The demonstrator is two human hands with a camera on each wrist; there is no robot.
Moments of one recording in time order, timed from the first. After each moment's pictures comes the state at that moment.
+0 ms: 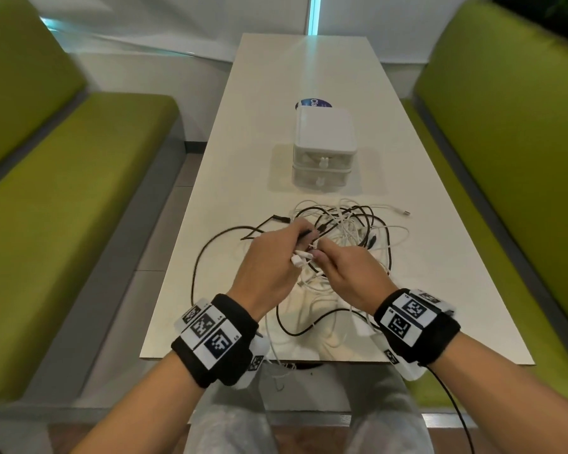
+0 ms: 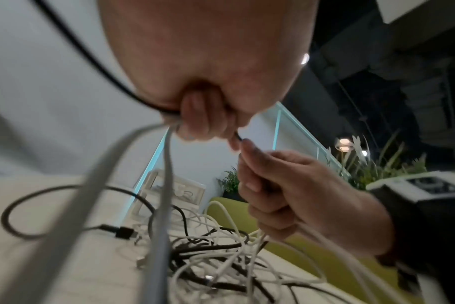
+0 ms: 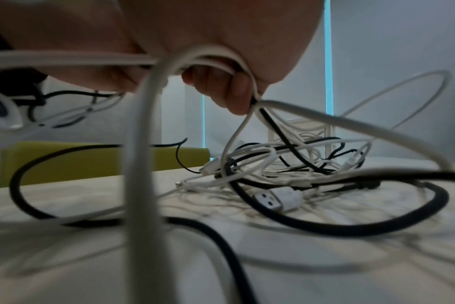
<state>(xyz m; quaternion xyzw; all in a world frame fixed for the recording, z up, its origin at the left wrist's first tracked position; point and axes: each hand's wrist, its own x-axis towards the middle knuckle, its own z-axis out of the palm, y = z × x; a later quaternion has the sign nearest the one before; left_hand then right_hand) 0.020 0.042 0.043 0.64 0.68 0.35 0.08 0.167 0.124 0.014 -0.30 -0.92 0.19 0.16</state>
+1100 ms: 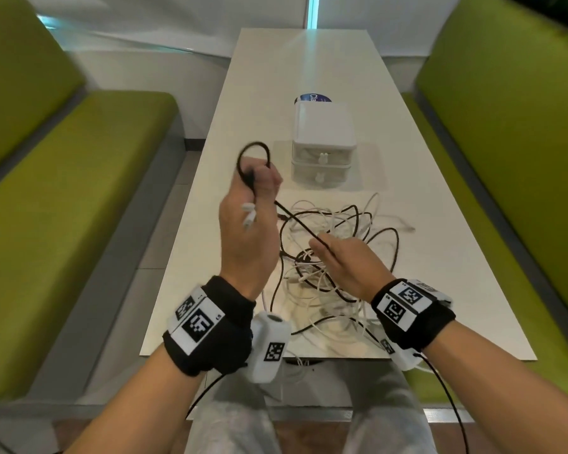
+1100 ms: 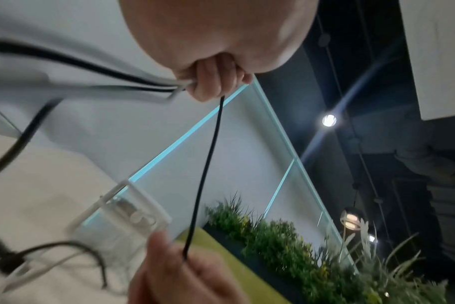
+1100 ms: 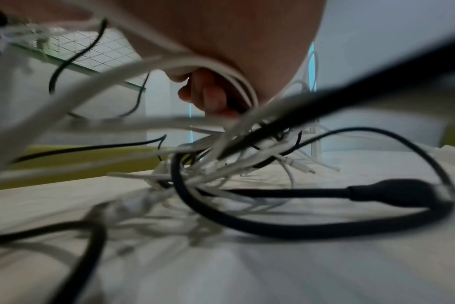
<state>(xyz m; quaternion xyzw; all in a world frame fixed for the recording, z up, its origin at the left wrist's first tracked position) 0.025 0.046 0.095 0.43 0.53 0.71 0.17 0.162 0.135 0.011 -0.31 -0.92 0.22 0.14</state>
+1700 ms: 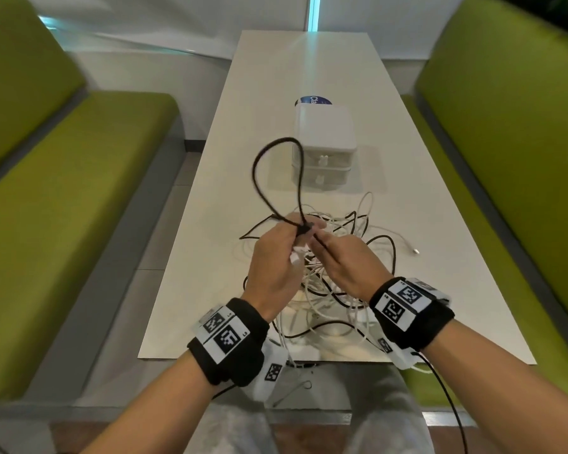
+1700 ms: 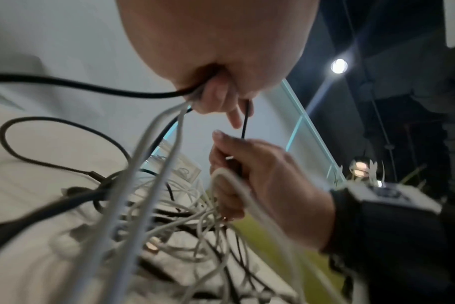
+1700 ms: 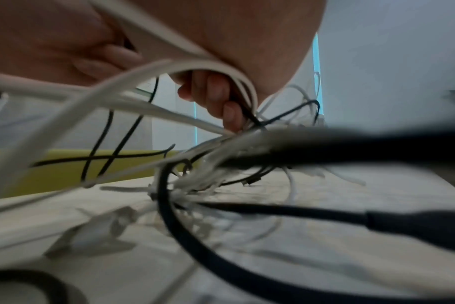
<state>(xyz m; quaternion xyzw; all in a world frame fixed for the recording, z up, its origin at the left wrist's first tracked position) 0.036 0.048 0.040 0.57 0.63 0.52 0.13 0.159 0.141 0.013 -0.29 -0.92 0.21 0.16</state>
